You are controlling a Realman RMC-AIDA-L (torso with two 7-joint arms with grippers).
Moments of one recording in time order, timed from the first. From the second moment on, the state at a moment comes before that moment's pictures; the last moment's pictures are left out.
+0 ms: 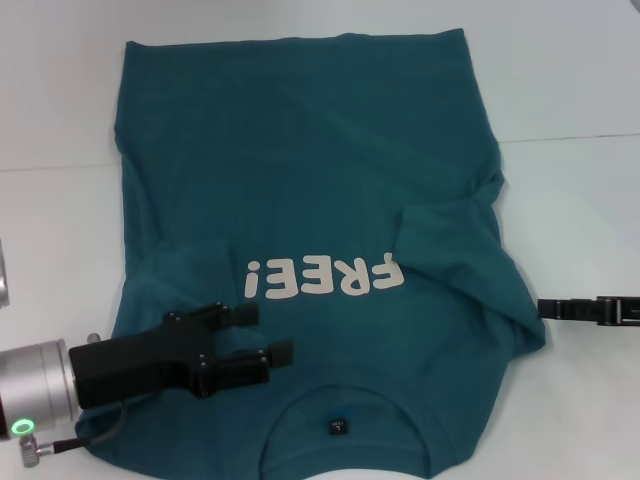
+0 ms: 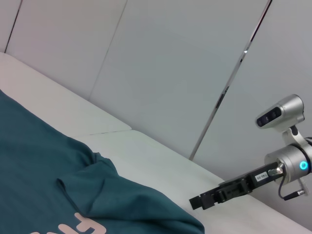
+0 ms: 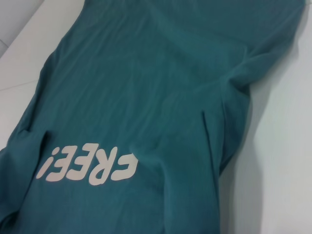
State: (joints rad) left arm -0.52 -2.16 0.61 0.60 2.02 1.57 -1.43; right arm 0.44 1.97 -0.70 -0.72 -2.17 -1.28 2.07
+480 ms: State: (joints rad) left arm -0.52 -2.16 0.61 0.59 2.02 1.57 -1.43; right arm 0.47 2.00 -0.71 -0.67 -2.17 -1.26 2.06
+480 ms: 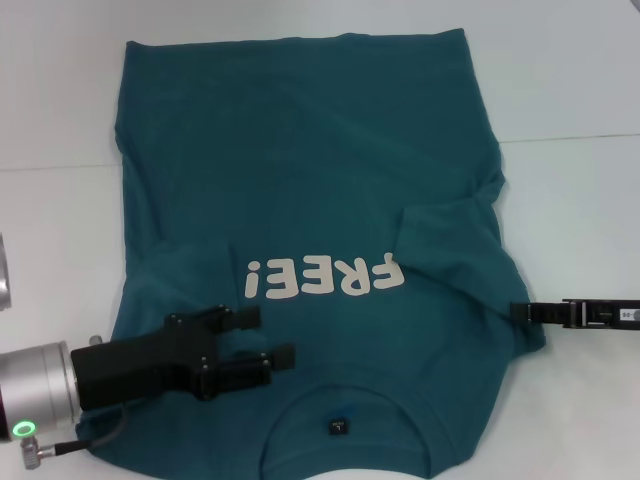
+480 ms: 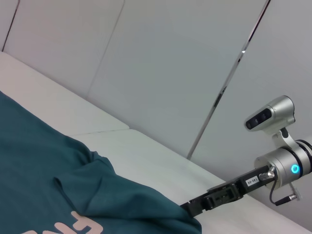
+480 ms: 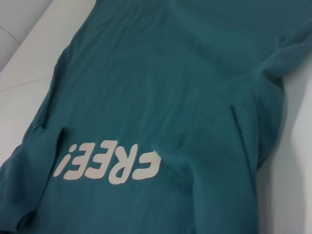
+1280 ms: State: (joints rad) left arm -0.52 -2.16 0.62 0.59 2.02 1.57 -1.43; right arm 0.47 2.00 -0.69 -0.69 -2.16 -1.29 2.06
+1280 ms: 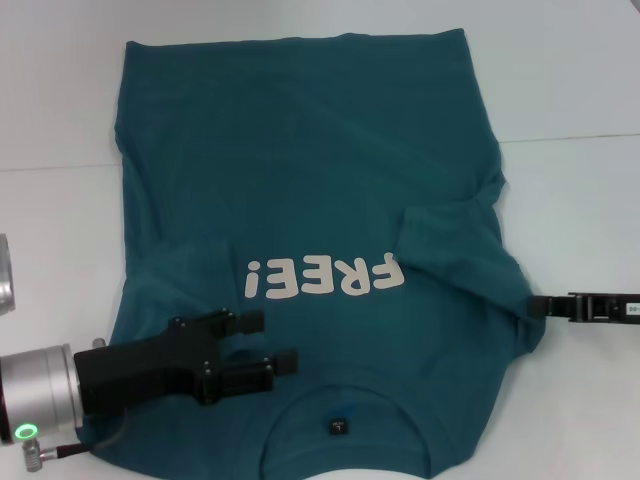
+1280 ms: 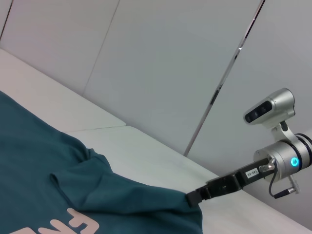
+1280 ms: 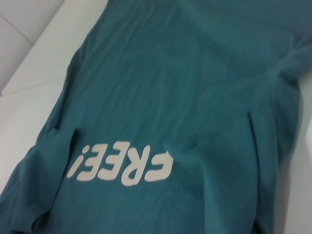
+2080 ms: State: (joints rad) left arm -0.52 -2.16 0.62 0.59 2.01 1.57 -1.43; right arm 0.43 1.99 -0.57 -0.78 -2.16 -1.41 2.05
